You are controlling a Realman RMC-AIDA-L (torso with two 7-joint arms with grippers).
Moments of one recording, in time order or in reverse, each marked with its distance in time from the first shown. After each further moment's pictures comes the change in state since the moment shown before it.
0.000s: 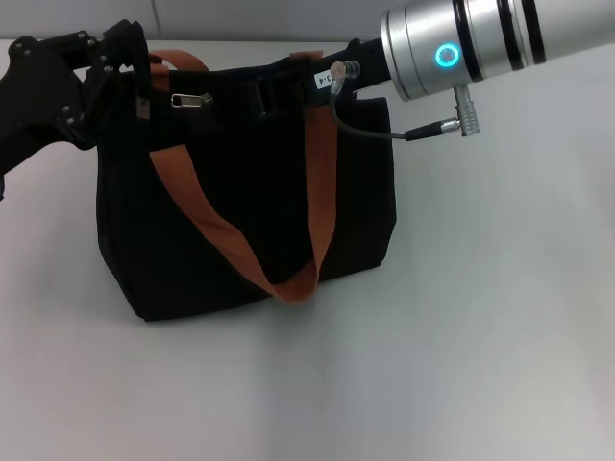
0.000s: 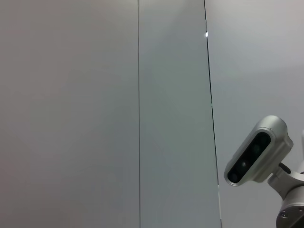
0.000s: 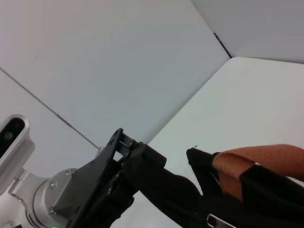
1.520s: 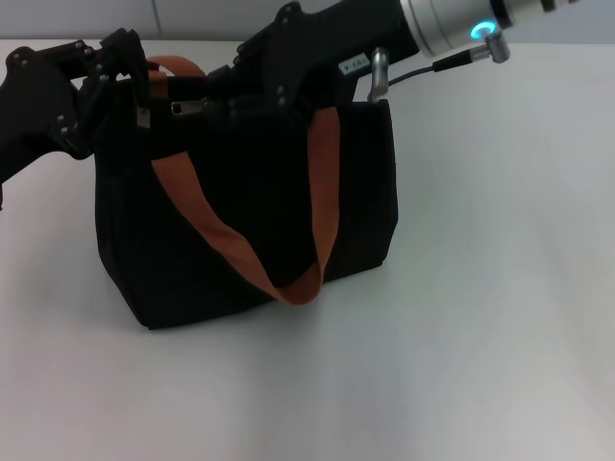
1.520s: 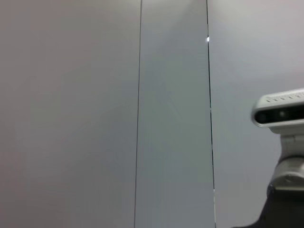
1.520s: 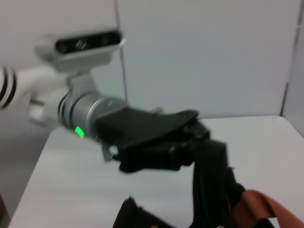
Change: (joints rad) left arm 0.015 0.001 0.000 -0.008 -0.001 0.021 -0.026; right arm 0.038 0.001 0.104 -0.163 -0.180 -0.149 -0.610
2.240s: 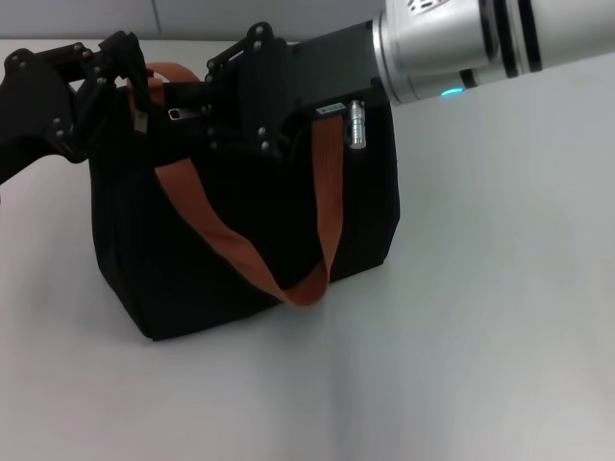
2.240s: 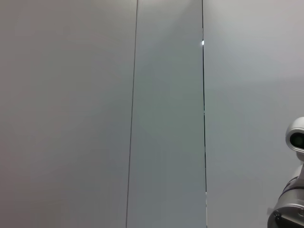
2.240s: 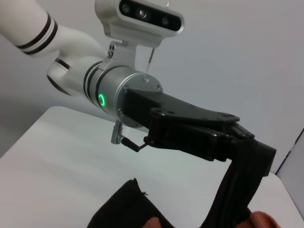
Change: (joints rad) left arm 0.004 0.003 0.004 0.007 0.000 0.022 -0.026; right arm -0.123 0.004 -0.217 -0.002 0.215 0.214 -0.409
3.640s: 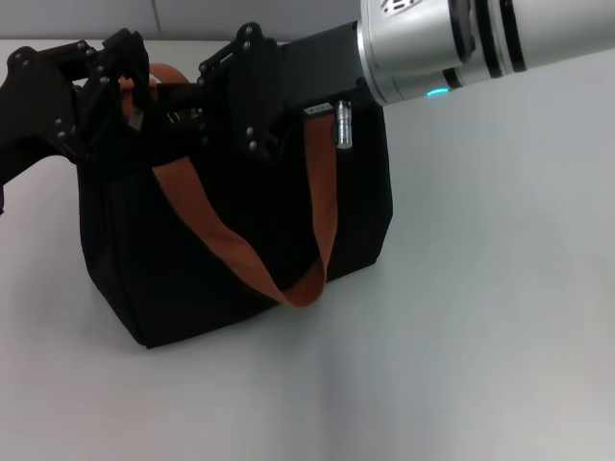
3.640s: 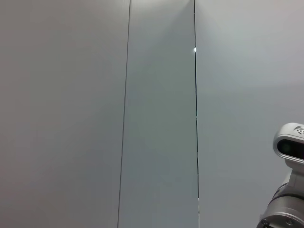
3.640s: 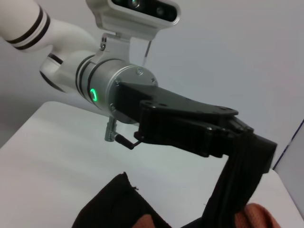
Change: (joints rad) left arm -0.006 -0.004 -0.004 -0.003 0.000 0.025 0.001; right arm 0.005 0.000 -0.044 -0.017 -0.009 0.046 0.042
